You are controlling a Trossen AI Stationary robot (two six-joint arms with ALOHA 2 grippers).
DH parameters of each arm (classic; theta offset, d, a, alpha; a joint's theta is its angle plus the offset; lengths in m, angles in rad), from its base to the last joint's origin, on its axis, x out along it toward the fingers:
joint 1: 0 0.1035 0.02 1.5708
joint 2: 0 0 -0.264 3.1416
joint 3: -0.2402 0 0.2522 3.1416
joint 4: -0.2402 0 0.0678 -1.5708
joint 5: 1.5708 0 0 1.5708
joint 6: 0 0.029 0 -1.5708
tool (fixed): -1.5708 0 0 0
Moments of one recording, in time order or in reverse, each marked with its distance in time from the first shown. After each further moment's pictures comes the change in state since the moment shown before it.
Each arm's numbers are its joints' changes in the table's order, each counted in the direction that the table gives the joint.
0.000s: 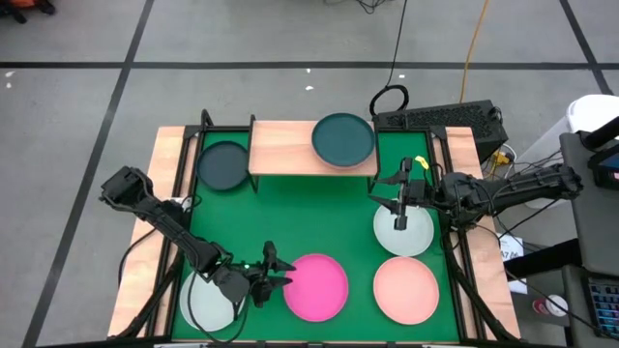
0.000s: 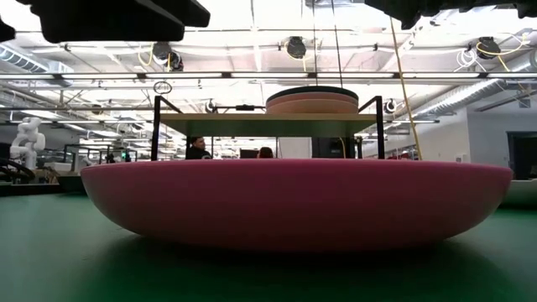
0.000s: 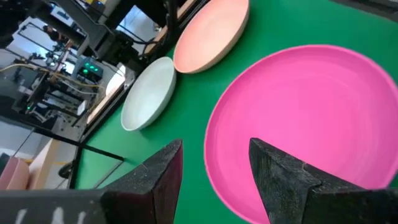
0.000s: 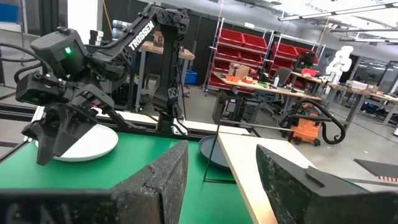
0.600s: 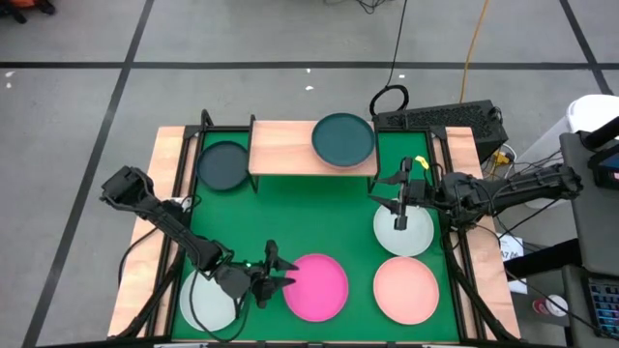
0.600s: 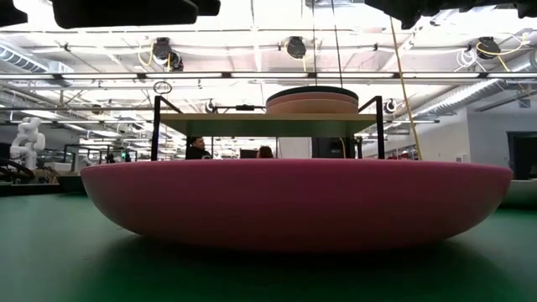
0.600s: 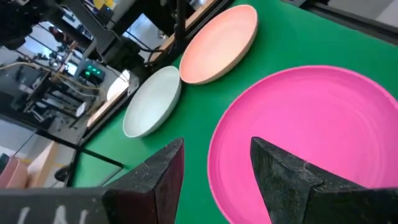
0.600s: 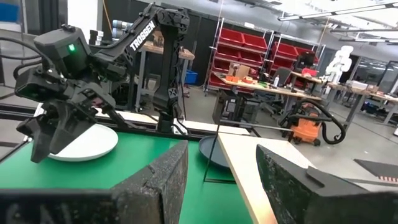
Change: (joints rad) left arm 0.016 0.000 0.001 0.064 -0.025 -0.013; right arm 0.000 0.000 0.000 0.000 0.000 0.000
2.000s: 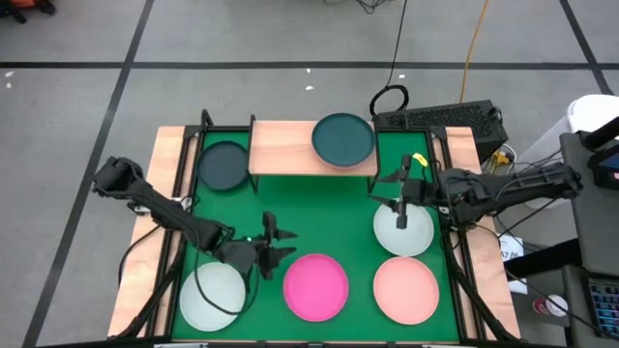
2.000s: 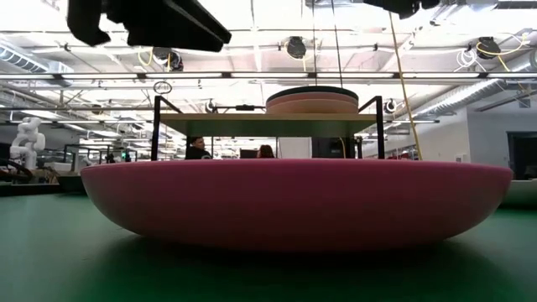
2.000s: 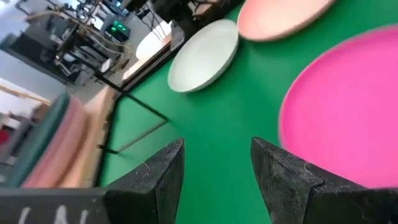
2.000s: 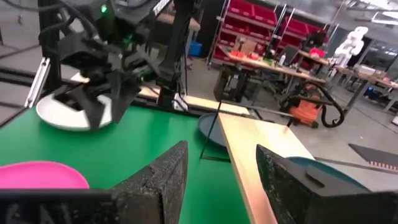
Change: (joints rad) left arm 0.145 0.133 0.000 -0.187 0.040 -0.075; right arm -0.001 -0.025 -0.134 -0.243 -0.001 -0.027
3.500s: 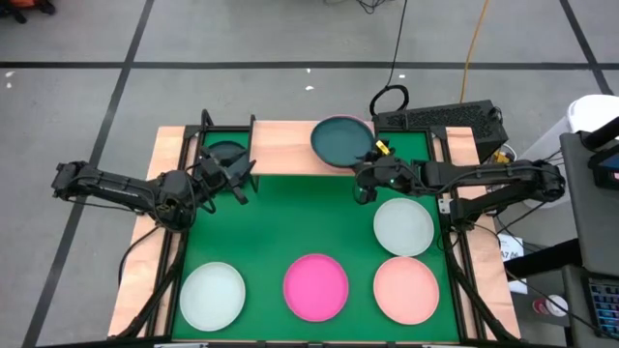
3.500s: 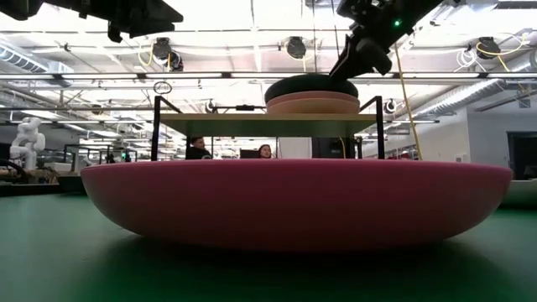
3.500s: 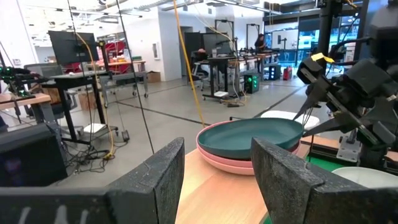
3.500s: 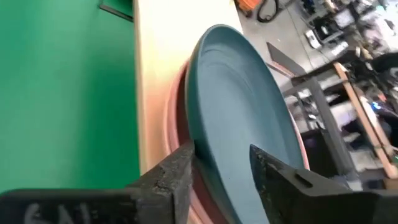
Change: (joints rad) left arm 0.387 0.705 0.346 0.276 0.135 -0.237; right arm -0.229 -0.456 -0.270 -0.308 -0.264 -0.246
